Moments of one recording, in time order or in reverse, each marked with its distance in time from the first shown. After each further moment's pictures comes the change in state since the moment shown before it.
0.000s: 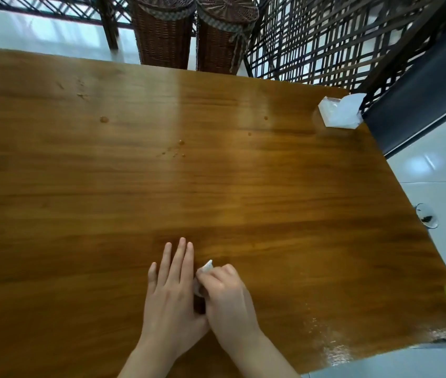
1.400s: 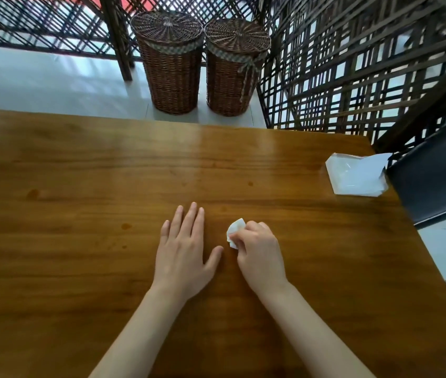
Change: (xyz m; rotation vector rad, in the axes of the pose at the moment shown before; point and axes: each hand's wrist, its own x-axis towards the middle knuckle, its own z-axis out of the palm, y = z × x) left_hand 0.283 0.082 0.006 0.183 0.202 -0.018; right_hand 0.240 0.177 -0.099 -0.046 0.230 -0.013
